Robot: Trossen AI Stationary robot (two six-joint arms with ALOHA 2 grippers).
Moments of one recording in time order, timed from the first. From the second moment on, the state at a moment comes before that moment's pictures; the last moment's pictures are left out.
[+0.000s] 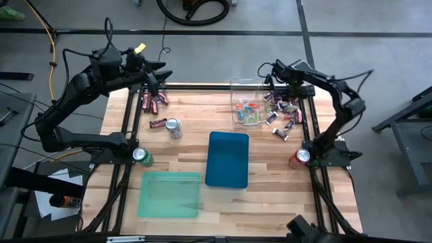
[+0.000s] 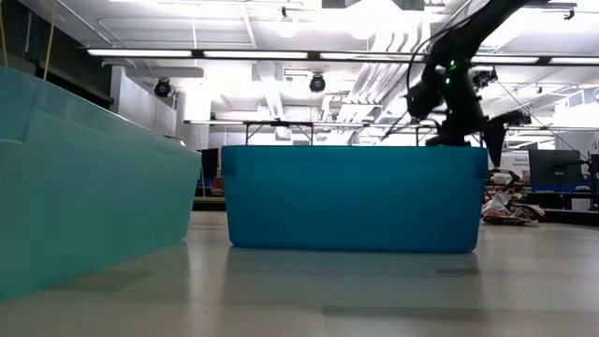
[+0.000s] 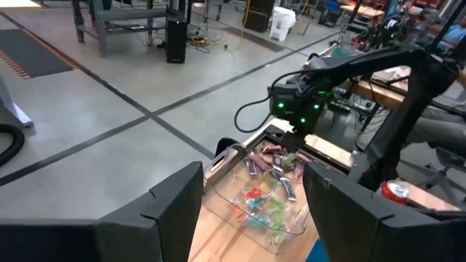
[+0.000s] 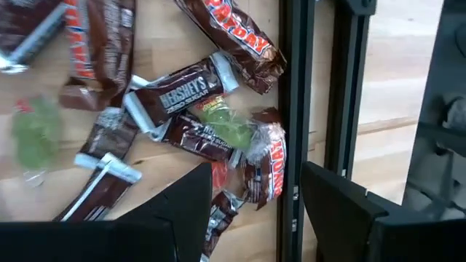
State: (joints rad) left arm 0.54 1.01 1.45 -0.69 -0.03 -0.18; right arm -0.97 1.66 1.23 -1.27 0.28 0.65
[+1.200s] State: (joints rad) left arm 0.54 1.01 1.45 -0.70 -0.04 -0.23; right arm -0.99 1.92 1.23 -1.25 0.34 0.46
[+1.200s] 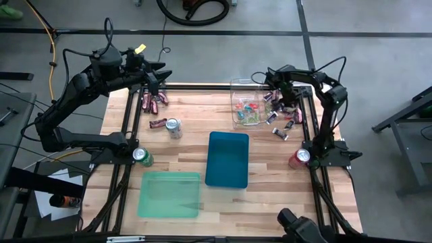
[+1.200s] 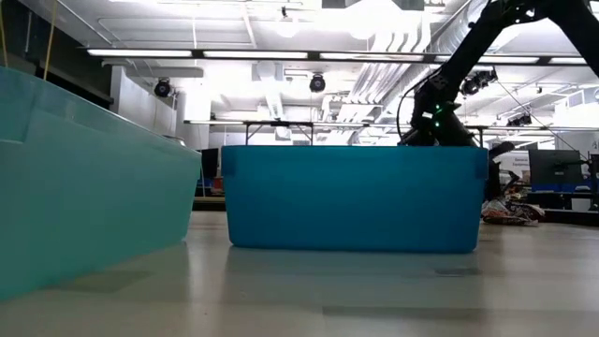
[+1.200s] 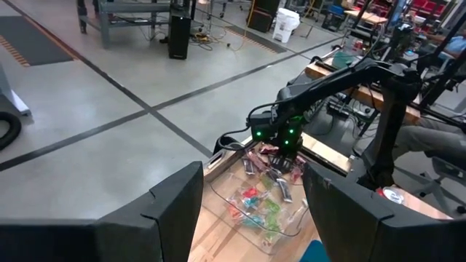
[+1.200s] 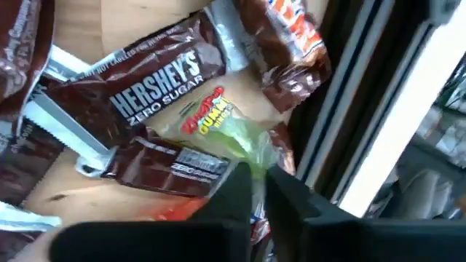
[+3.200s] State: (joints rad) left arm 0.46 1.02 0.99 -0.22 0.14 -0.40; right arm -0.45 1.65 1.23 -0.53 0.03 0.29
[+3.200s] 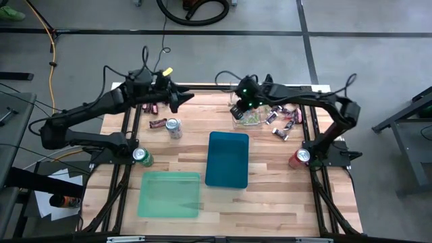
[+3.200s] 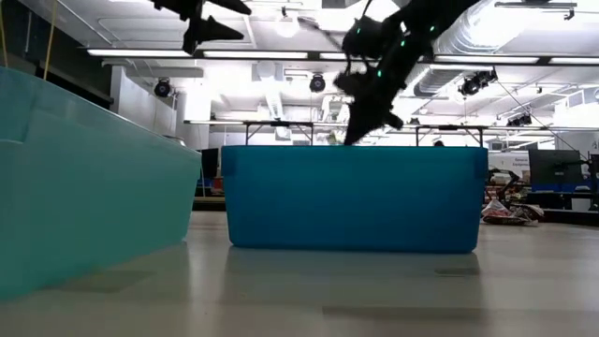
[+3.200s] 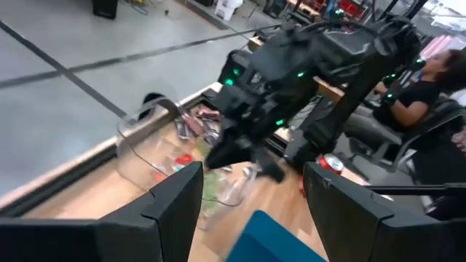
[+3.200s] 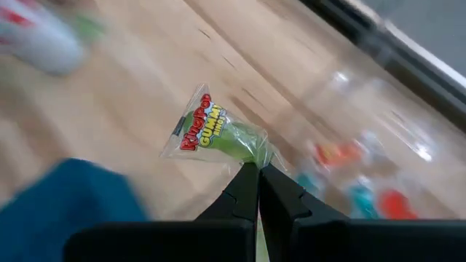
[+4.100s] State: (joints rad) left arm 0.44 1.01 0.99 -0.20 0.08 -0.39; right arm -0.54 1.58 1.23 -0.77 -0.06 0.33
